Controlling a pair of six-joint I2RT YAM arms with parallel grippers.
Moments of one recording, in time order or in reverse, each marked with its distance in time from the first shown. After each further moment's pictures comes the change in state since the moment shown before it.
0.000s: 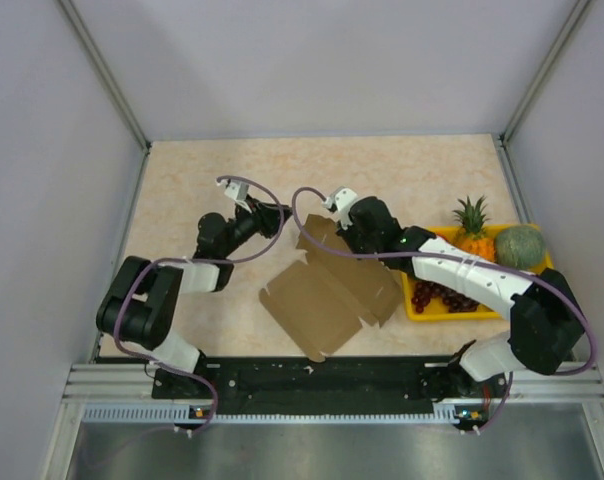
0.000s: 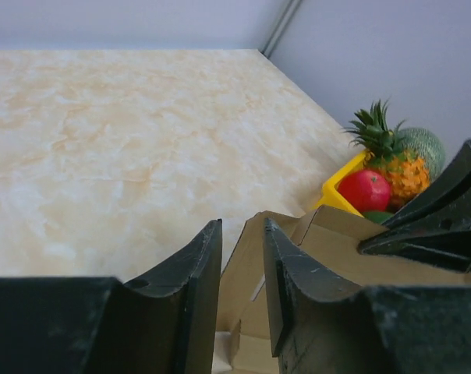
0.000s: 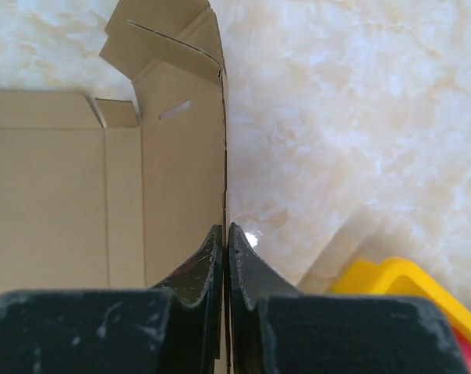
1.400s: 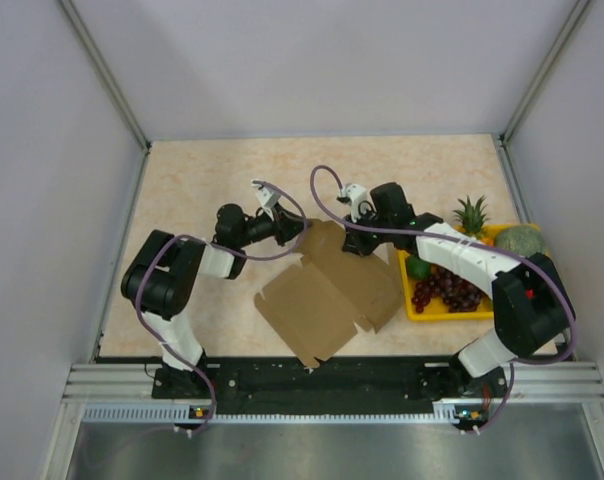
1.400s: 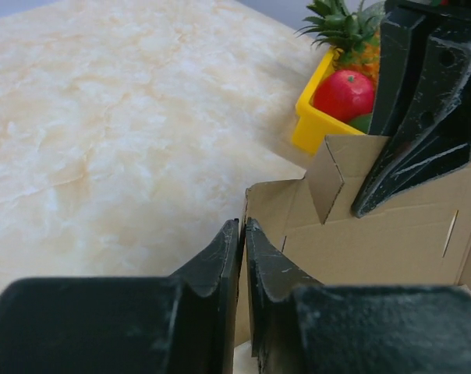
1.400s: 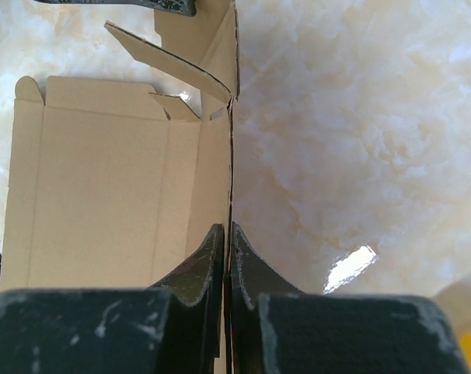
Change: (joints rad) left arm -0.040 0.178 0.129 -0.079 0.249 0.230; right arm -0.185 0.102 0.004 0.041 -0.506 0.034
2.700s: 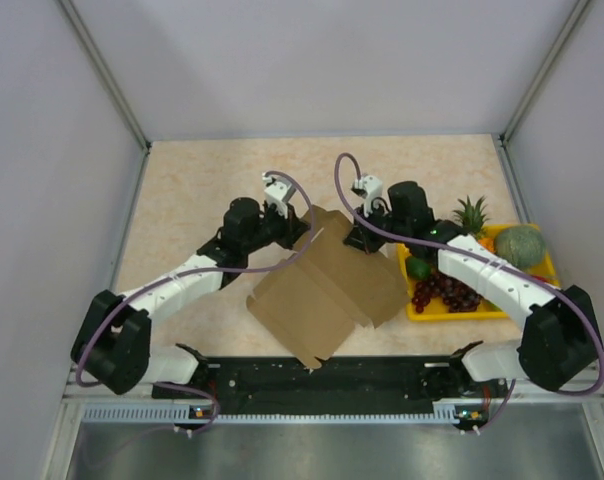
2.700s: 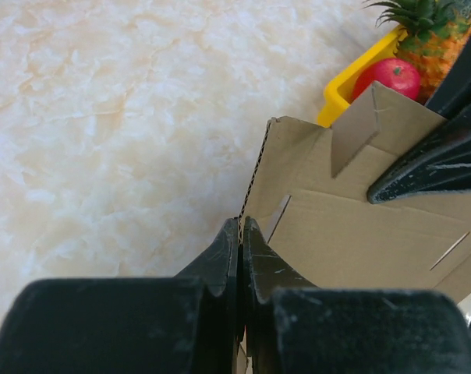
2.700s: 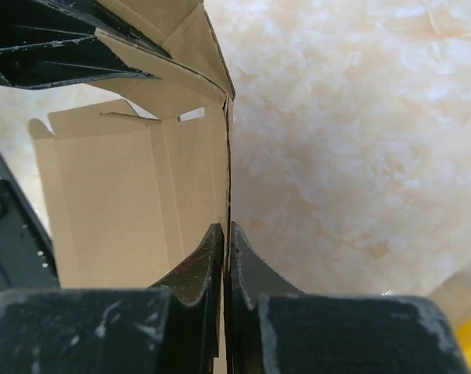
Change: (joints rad) left arm -0.210 -0.489 0.119 -0.890 -0.495 0.093; right arm -0.015 -0.201 -0.024 0.005 -0.050 0.121
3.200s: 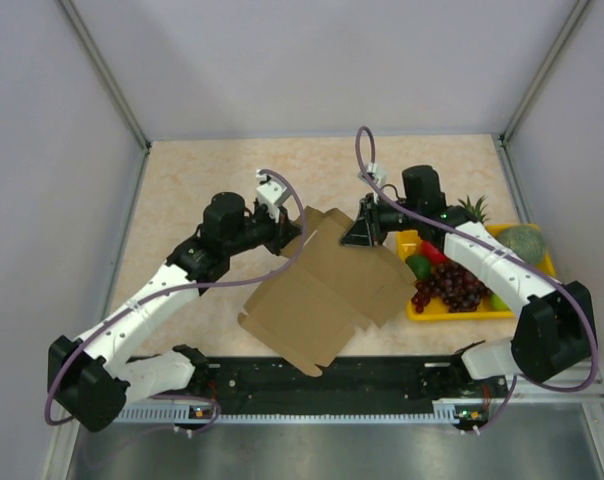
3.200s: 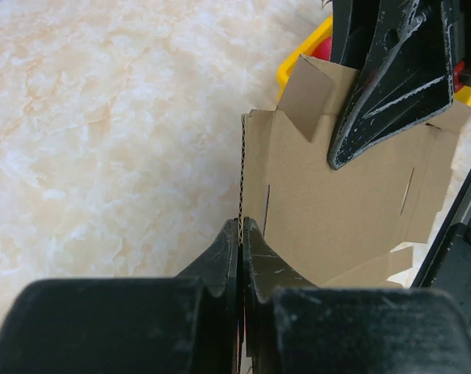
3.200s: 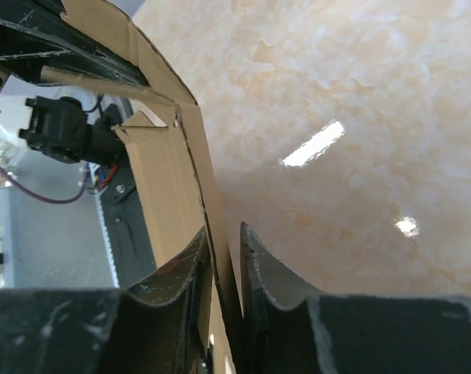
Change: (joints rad) left arm -0.031 -0.196 0.117 -0.352 0.048 0.109; right arm -0.106 0.052 0.065 -0.029 -0.423 0.098
